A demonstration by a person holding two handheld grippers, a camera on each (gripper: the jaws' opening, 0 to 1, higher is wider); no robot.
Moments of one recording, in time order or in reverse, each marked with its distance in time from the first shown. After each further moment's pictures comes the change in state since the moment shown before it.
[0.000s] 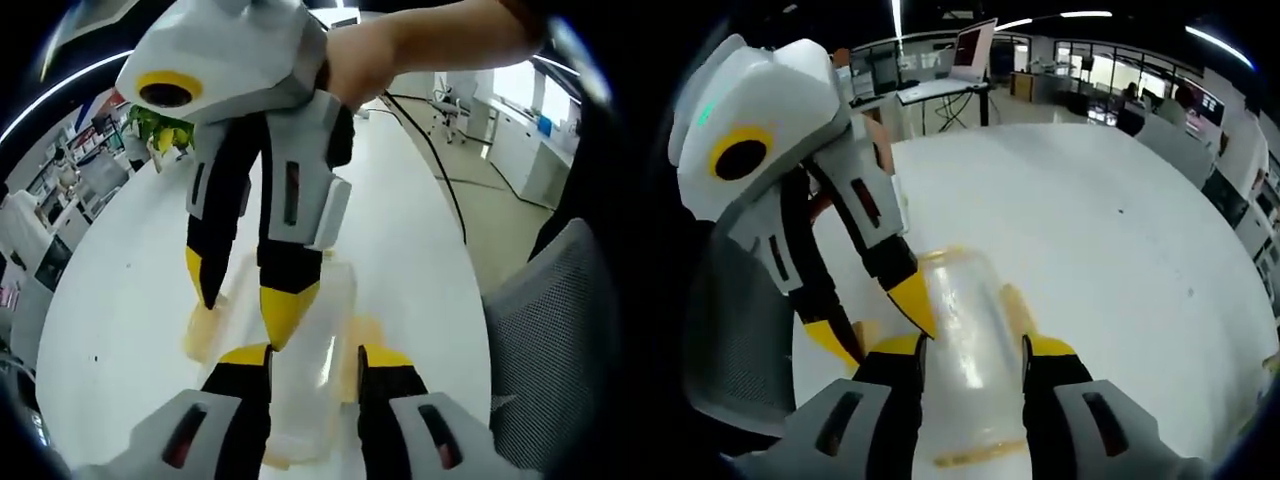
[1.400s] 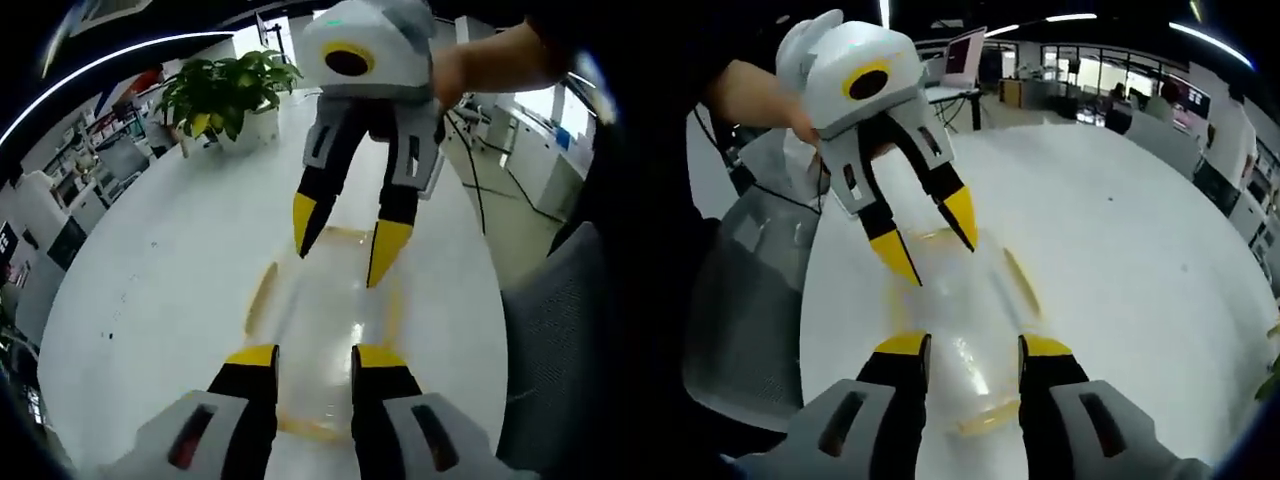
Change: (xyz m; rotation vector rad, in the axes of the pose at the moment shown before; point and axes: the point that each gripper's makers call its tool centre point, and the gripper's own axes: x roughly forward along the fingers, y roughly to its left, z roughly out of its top) left arm -0.010 0.034 -0.018 -0.062 0.010 0.059; right arm -0.017 0.015 -0.022 0.054 -0.064 -0.016
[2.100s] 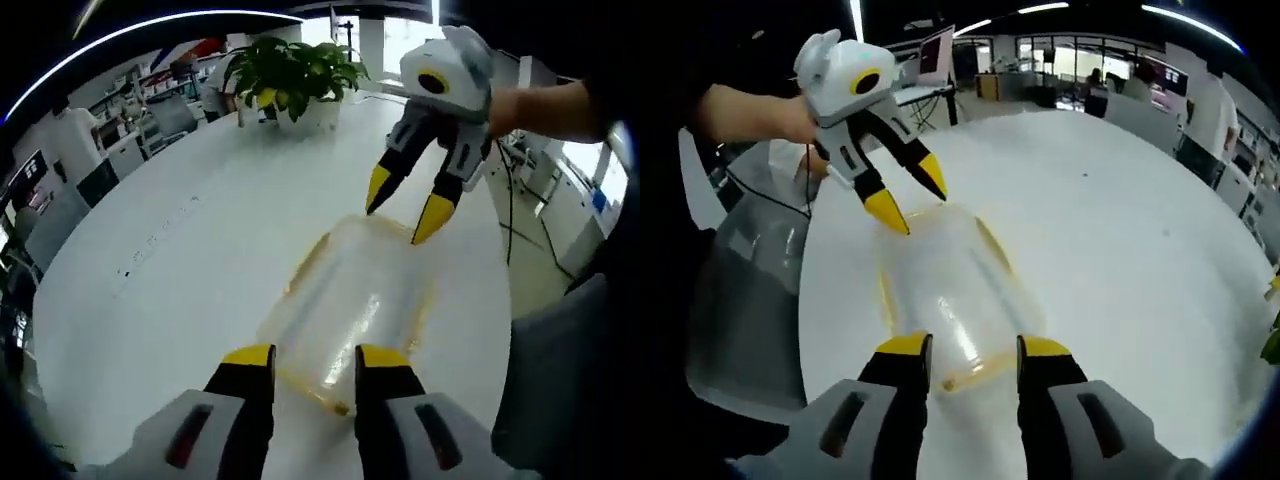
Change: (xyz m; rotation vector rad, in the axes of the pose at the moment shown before) left arm -0.016 0.024 -0.021 -0.222 0.009 0.109; right arm -0.022 -0.011 -0.027 0.078 0.014 -0.034
